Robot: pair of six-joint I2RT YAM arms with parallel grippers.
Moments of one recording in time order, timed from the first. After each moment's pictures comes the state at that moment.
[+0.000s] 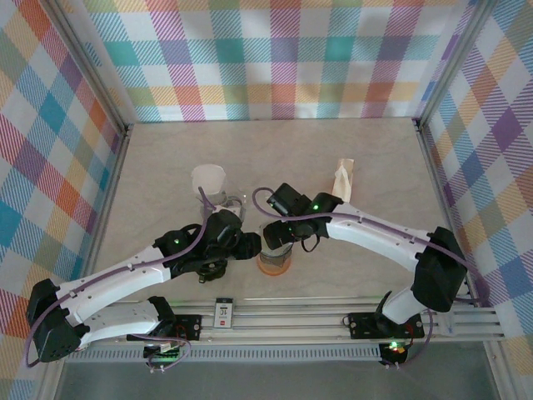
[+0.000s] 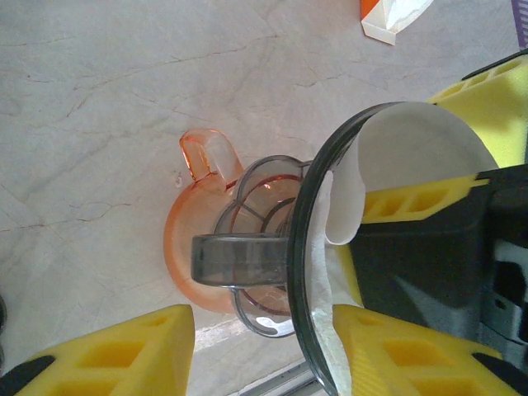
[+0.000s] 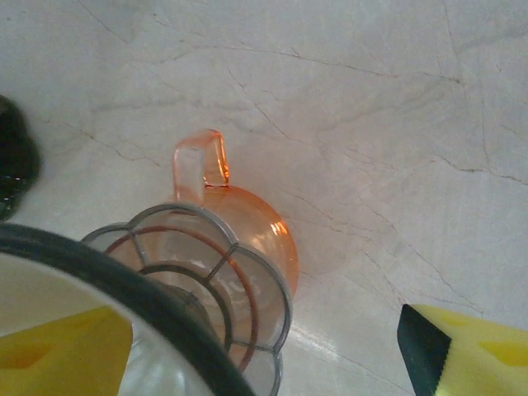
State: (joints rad) left arm -0.94 1.05 0.82 -0.59 -0.06 -0.87; right arm 0.94 1.52 1.23 -0.86 0.08 0.44
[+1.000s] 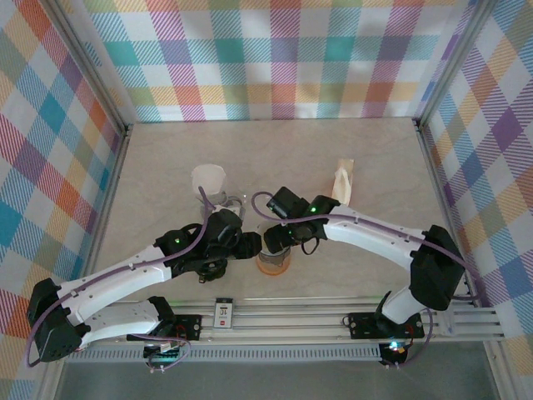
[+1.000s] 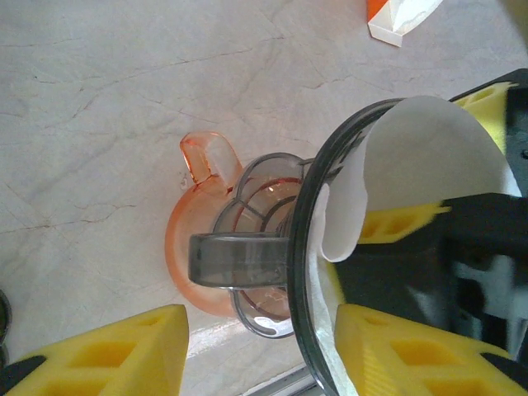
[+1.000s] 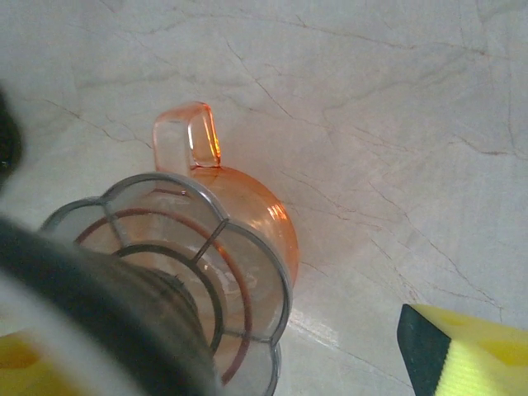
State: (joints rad) left arm -0.93 1.05 0.82 -0.59 -0.06 -0.87; right arm 0.94 1.52 1.19 -0.84 0.06 0.44
